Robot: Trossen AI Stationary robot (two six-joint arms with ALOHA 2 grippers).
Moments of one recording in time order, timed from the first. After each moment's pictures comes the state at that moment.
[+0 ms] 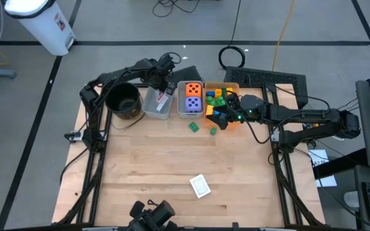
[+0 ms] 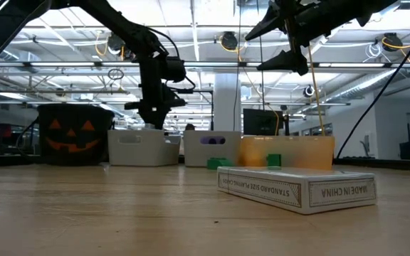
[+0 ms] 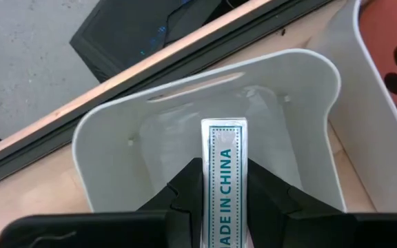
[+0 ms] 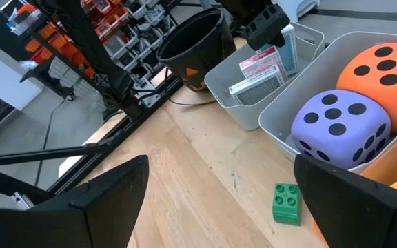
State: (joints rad) left arm 0.72 1.97 1.61 -0.93 -0.11 -0.35; right arm -0.21 1.09 0.78 -0.02 0.05 0.64
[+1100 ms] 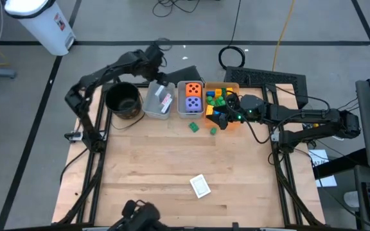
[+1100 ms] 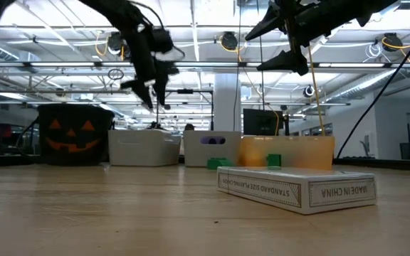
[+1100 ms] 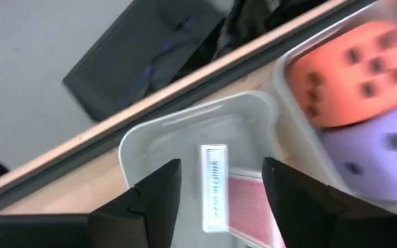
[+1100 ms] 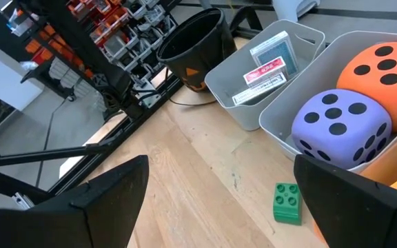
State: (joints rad) left arm 0.76 1.80 1.61 -0.92 -0.04 -0.29; right arm -0.21 1.09 0.78 -0.02 0.05 0.65
